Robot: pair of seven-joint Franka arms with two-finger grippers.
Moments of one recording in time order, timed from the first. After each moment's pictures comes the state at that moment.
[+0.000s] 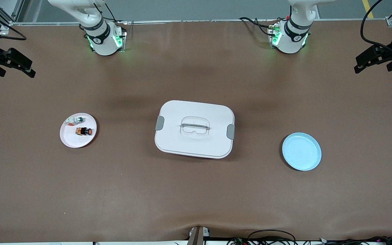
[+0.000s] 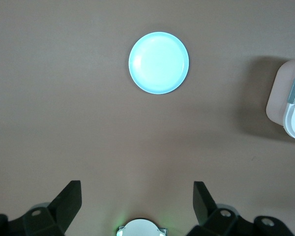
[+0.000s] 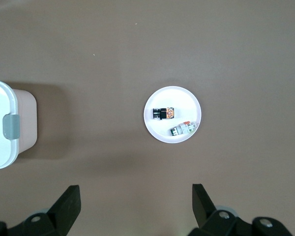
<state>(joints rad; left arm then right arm) 0.13 -0.09 -0.17 -1.56 0.00 1.42 -0.08 -0.01 -0.17 0.00 -1.69 0.03 1.54 0.08</state>
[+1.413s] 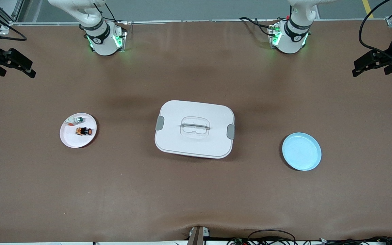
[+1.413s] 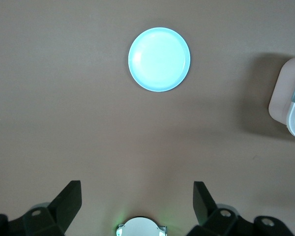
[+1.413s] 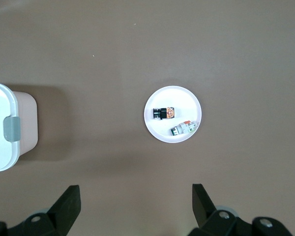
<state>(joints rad) 0.14 -0.06 -0.18 -1.56 0.00 1.42 -0.08 -0.01 -0.17 0.01 -1.69 0.03 1.55 0.09</state>
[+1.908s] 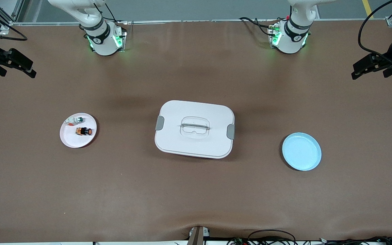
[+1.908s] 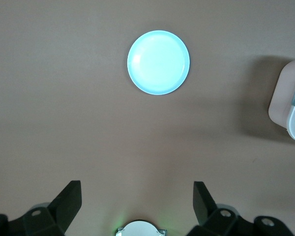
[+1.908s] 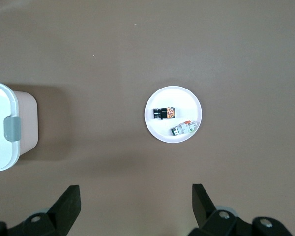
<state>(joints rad) 0.14 -0.04 -0.18 -1.56 0.00 1.44 -0.08 -0.01 -0.17 0.01 -1.69 0.03 1.55 0.09</state>
